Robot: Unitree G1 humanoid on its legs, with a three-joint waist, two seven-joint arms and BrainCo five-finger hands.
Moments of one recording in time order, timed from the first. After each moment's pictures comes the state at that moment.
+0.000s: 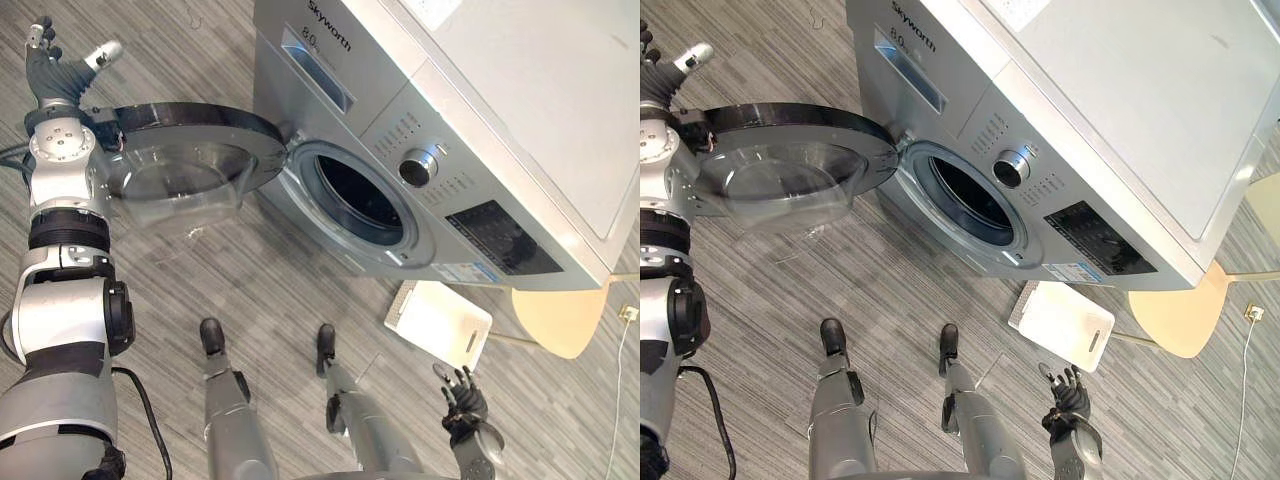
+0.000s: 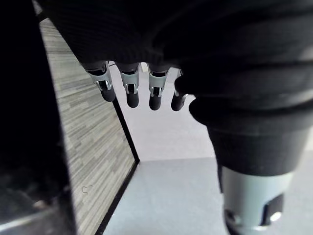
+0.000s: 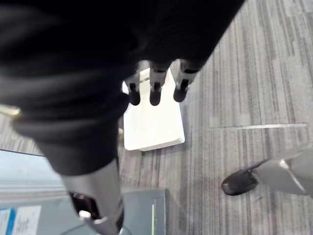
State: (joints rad) left arm -1.01 0.62 0.26 0.94 -0.24 -0.05 0.18; right arm 0.17 0.02 -0.23 0.60 0.54 -0.05 -0.06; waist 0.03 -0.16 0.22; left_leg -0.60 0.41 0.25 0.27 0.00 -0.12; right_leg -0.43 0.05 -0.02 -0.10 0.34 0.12
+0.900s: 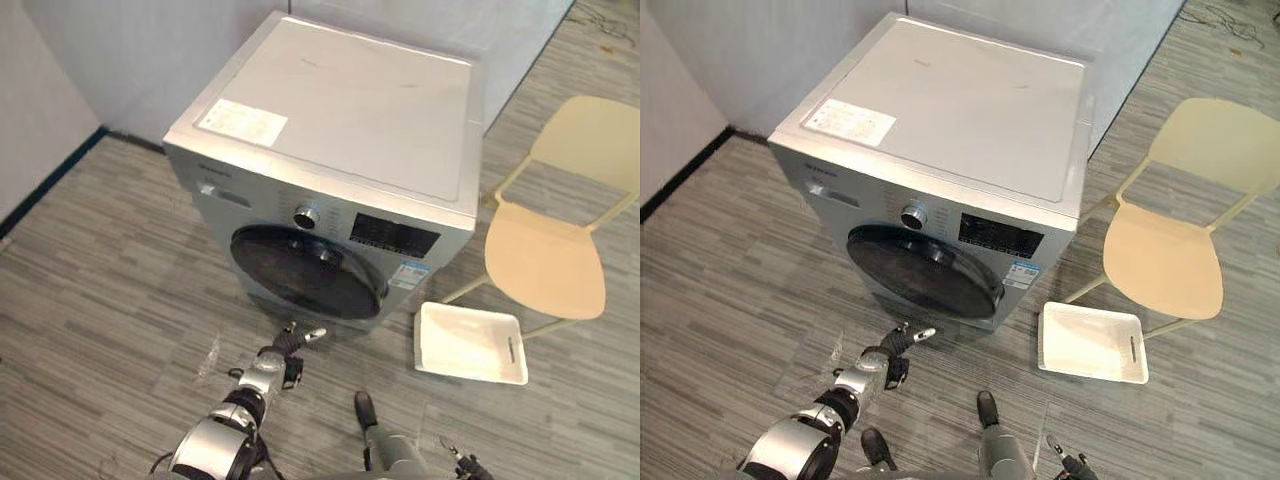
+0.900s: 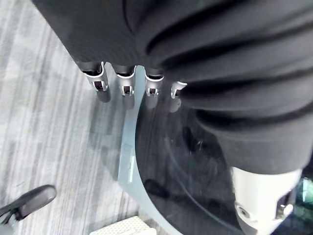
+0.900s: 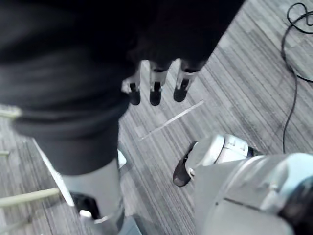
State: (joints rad) left arm -0.46 0.03 -0.23 1.11 -0.14 0.02 0.06; right arm 0.18 -0.01 -0.53 0.99 0.38 0.02 -0.04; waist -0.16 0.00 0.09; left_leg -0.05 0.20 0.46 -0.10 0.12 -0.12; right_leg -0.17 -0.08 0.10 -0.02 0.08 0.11
